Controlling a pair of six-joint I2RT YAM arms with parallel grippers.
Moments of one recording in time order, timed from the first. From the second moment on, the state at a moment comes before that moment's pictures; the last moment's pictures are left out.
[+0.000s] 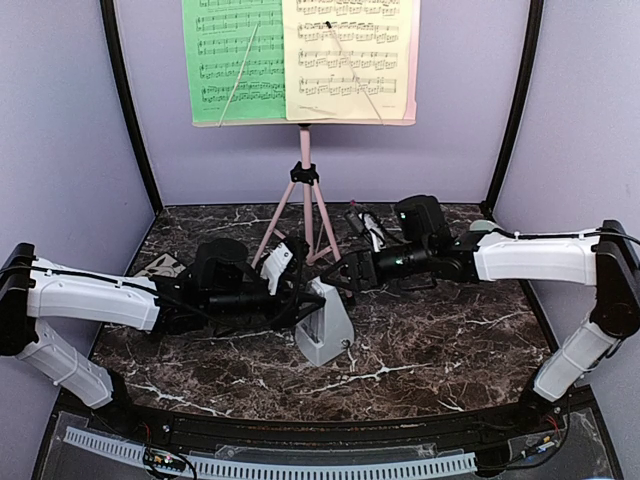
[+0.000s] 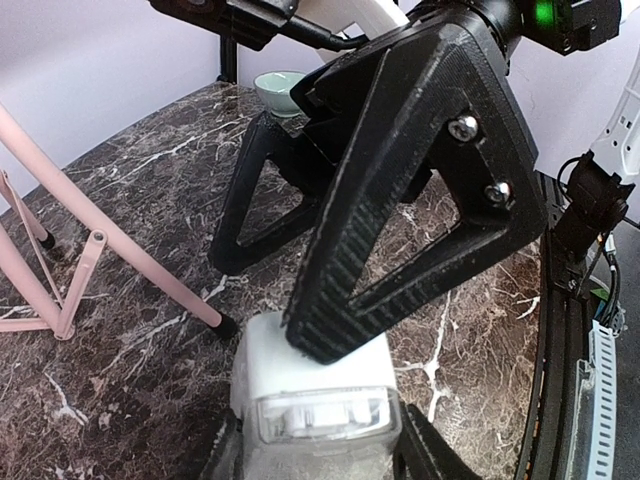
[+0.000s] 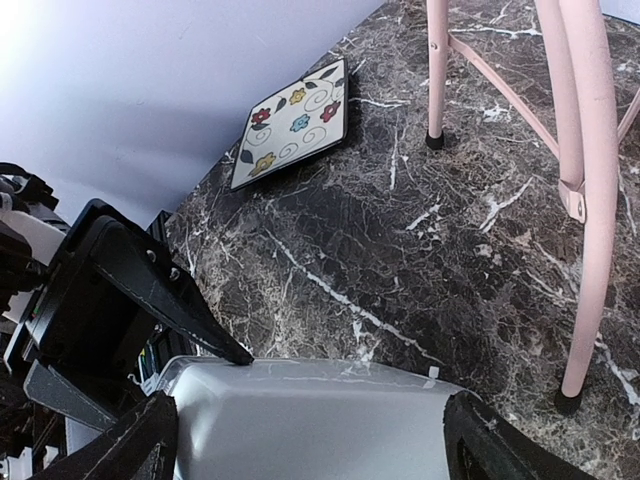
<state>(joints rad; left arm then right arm) -0.99 1.40 0.77 0.26 0.11 -0.08 0.78 1.58 1.02 -0.04 -0.52 0.36</state>
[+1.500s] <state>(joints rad) -0.70 1.64 1.02 -0.51 0.07 -0.34 0.79 1.61 1.19 -0.27 -0.52 0.29</state>
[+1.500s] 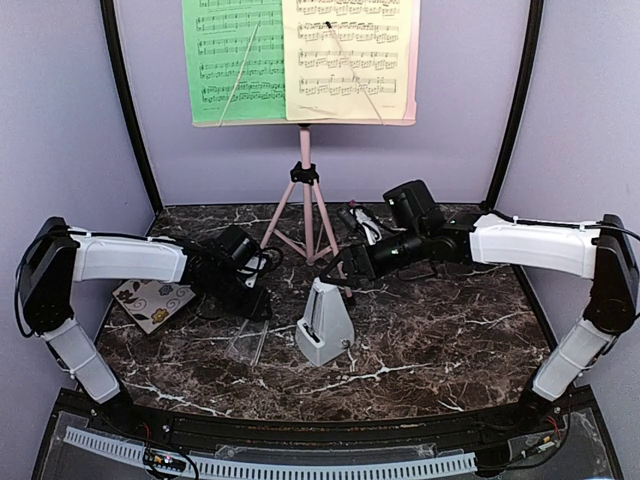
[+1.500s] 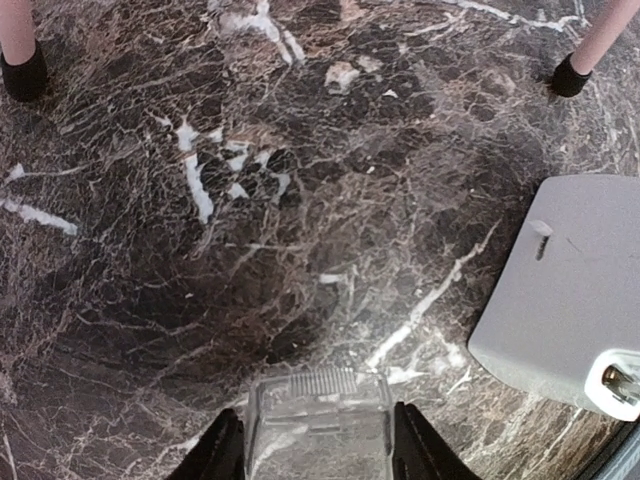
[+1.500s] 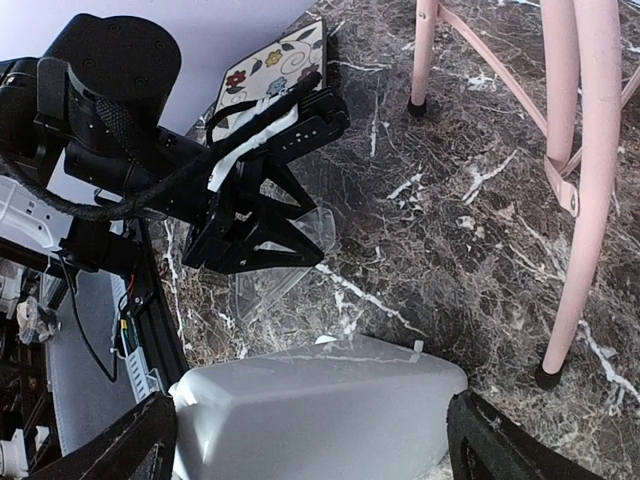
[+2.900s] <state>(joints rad) -0.68 1.60 0.96 -0.22 0.25 -0.37 0.80 1.69 0.92 -0.24 -0.39 0.38</state>
